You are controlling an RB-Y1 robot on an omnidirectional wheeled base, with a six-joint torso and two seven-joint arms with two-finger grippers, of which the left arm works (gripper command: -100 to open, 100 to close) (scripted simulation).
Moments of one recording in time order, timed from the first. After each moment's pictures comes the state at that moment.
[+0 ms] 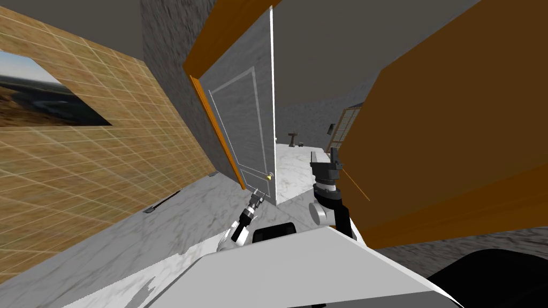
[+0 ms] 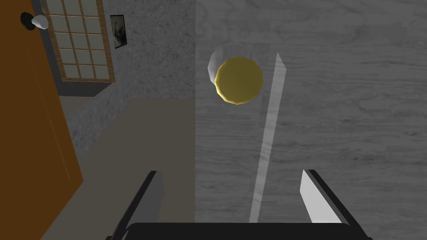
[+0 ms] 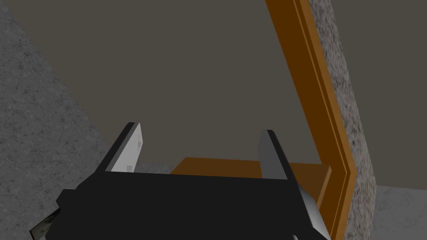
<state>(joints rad) -0.03 0.12 -0.22 -0.84 -0.40 -0.86 -1.08</state>
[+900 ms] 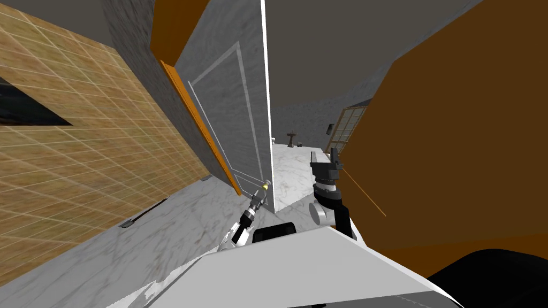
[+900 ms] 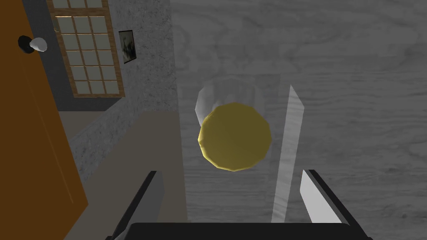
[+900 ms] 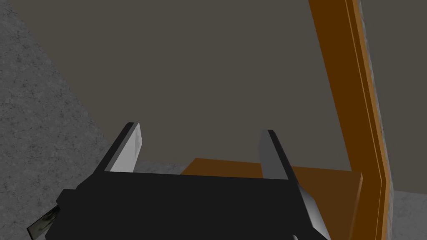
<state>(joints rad) -0.04 0.11 -0.22 -0.79 -0.41 -0.86 -1.14</state>
